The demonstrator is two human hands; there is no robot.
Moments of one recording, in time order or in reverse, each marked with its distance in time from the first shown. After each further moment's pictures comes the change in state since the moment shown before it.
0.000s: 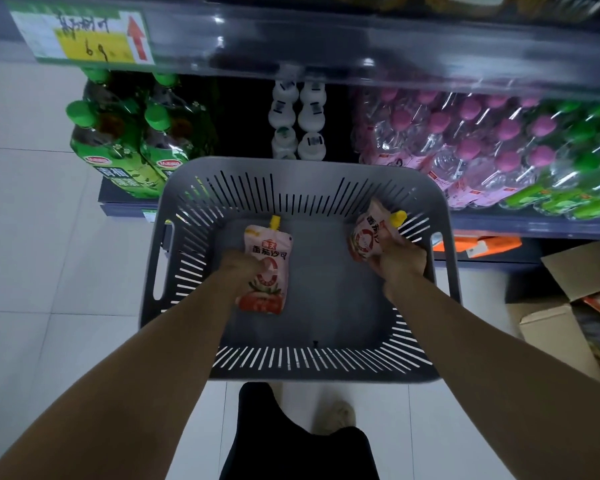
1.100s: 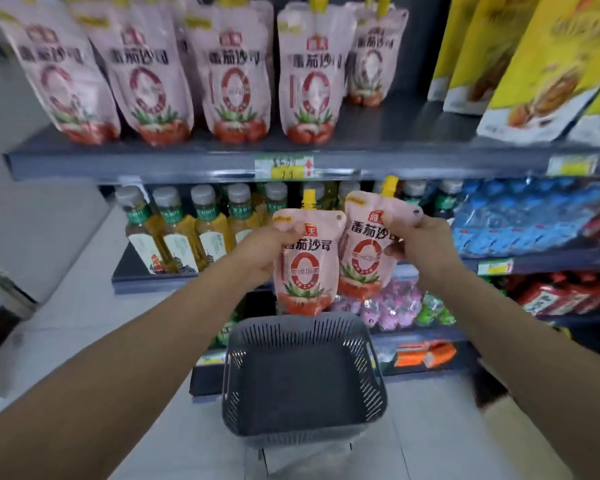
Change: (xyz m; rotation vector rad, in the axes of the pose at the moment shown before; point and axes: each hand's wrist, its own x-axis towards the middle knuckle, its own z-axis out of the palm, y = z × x) left_hand -0.415 0.193 -0.163 -0.286 -0.501 0.760; right_hand -0.324 -0.271 -0.151 0.119 -0.238 -0.701
